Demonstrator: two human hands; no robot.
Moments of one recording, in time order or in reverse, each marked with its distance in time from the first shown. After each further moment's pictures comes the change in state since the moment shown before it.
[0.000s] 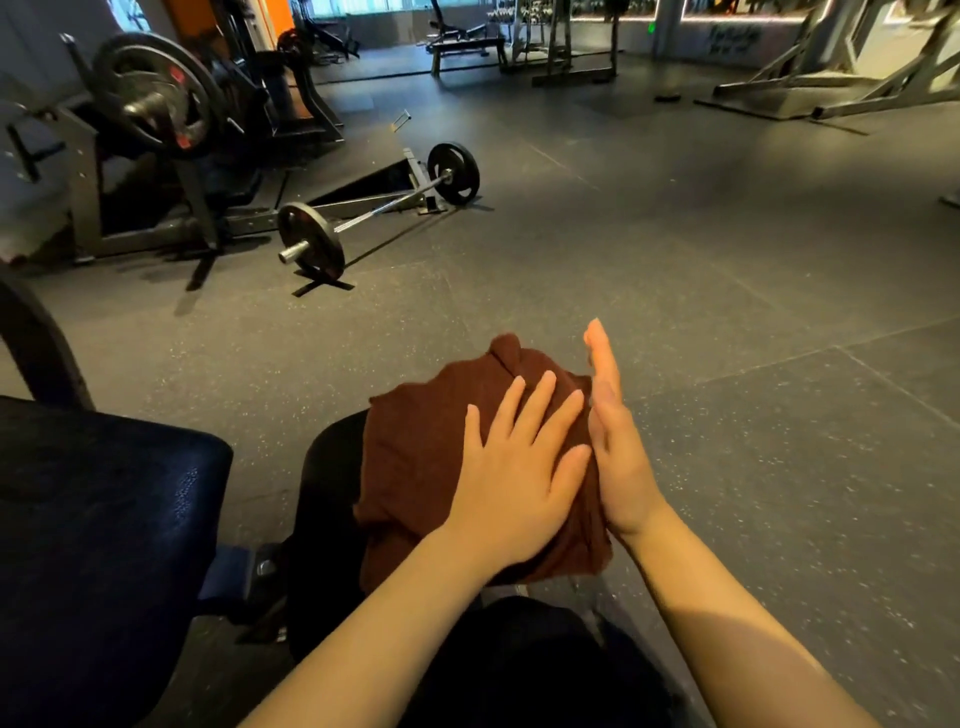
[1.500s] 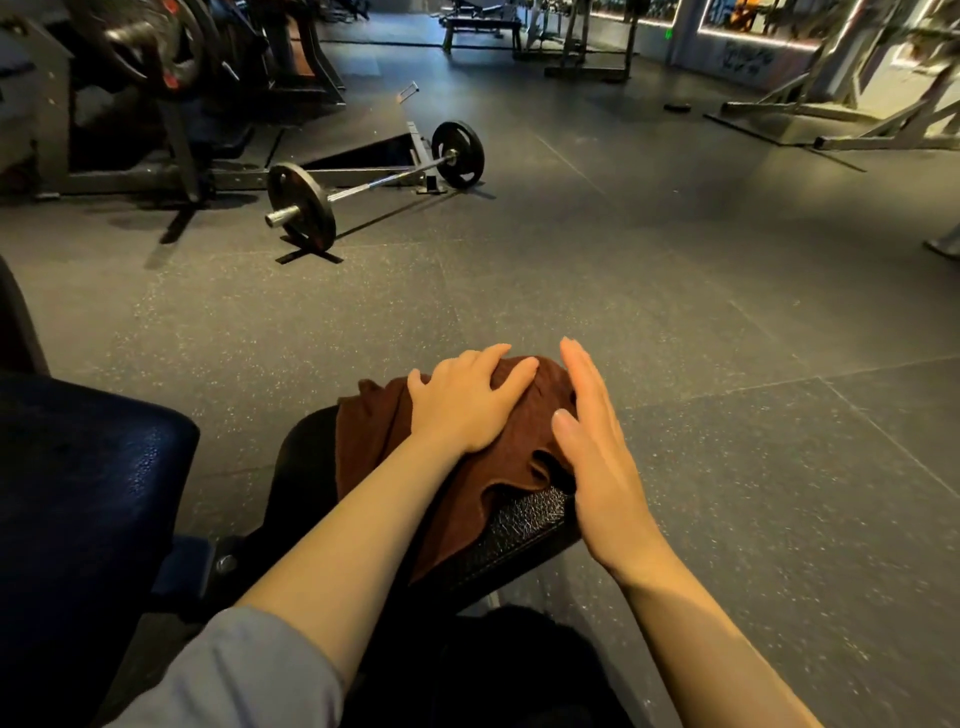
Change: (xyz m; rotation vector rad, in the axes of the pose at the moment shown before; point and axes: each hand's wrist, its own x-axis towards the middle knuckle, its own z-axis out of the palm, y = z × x) left_hand 0.082 -0.066 -0.014 -0.109 -0.076 -0.418; right_hand 0.011 0.007 0.008 -0.403 -0.052 0.002
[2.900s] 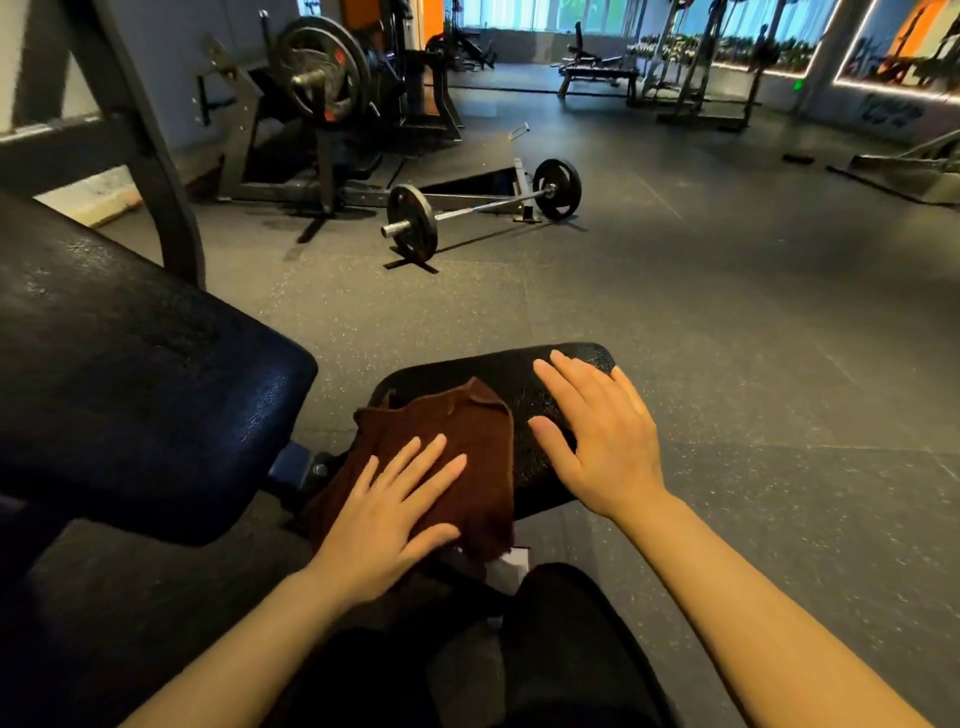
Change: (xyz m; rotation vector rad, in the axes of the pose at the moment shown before) left_hand -0.200 -0.121 0.025 0.192 0.088 0.219; right_hand -0.010 0.013 0.000 -0.750 -0.070 -0.527
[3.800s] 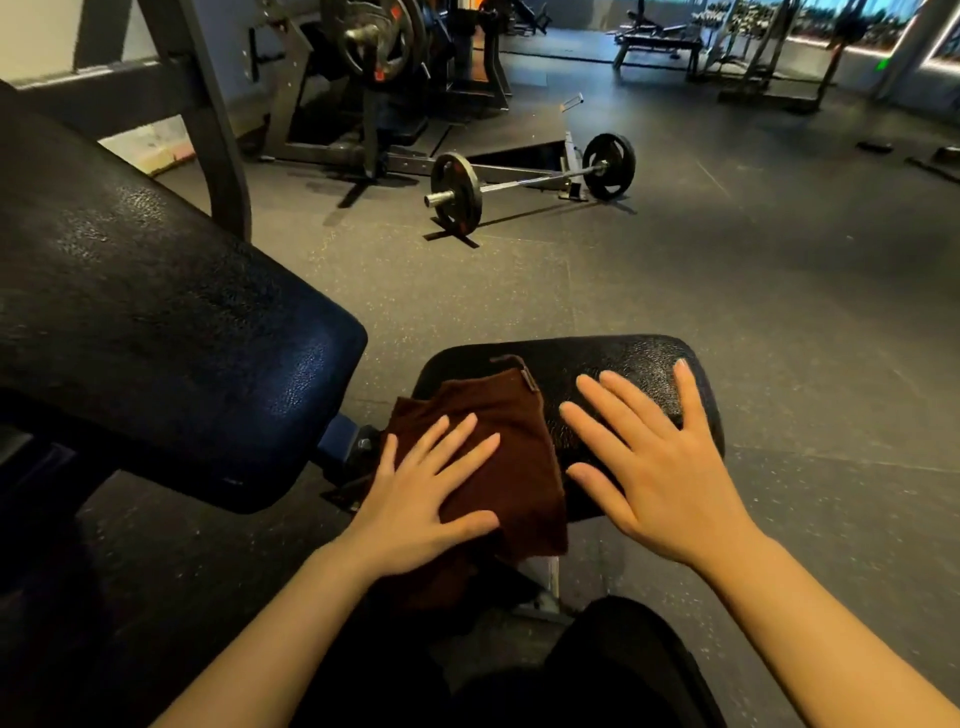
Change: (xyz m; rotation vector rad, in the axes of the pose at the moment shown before) left_hand -0.001 -0.019 -0.011 -0.092 -0.121 -0.131; right_hand -0.008 -0.012 0.000 -0.310 -0.089 -0.392
